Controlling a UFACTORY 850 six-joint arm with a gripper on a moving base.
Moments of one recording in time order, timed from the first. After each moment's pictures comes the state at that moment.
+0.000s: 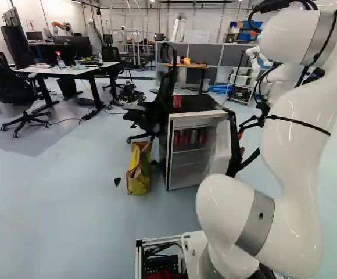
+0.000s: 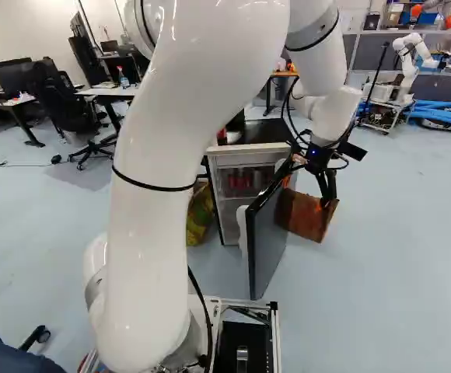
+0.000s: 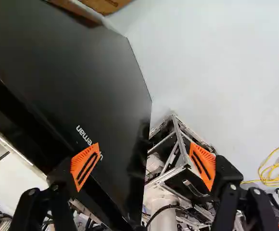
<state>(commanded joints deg) -44.2 -28.6 -71.8 7.4 -51.6 0.0</state>
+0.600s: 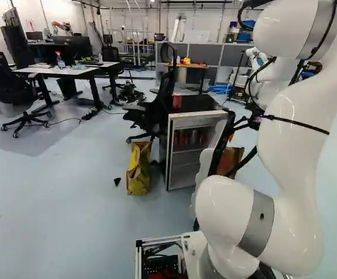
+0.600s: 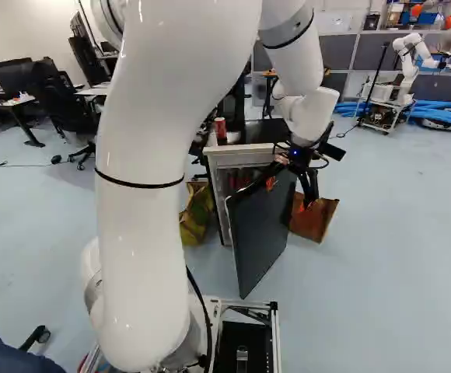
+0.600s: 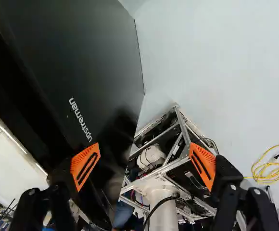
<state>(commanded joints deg) -39.7 -24.8 -65.9 7.4 -51.6 0.0</state>
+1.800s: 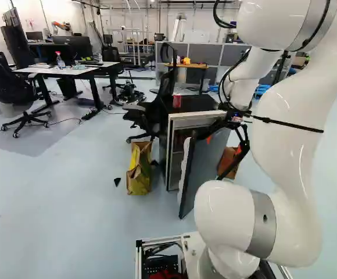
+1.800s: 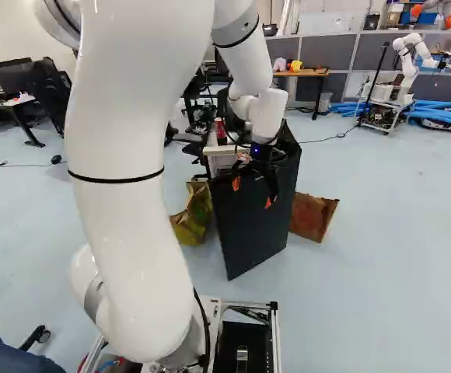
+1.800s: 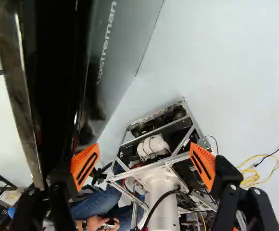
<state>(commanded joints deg) -26.6 -19.8 -58.4 7.3 -50.4 0.0</state>
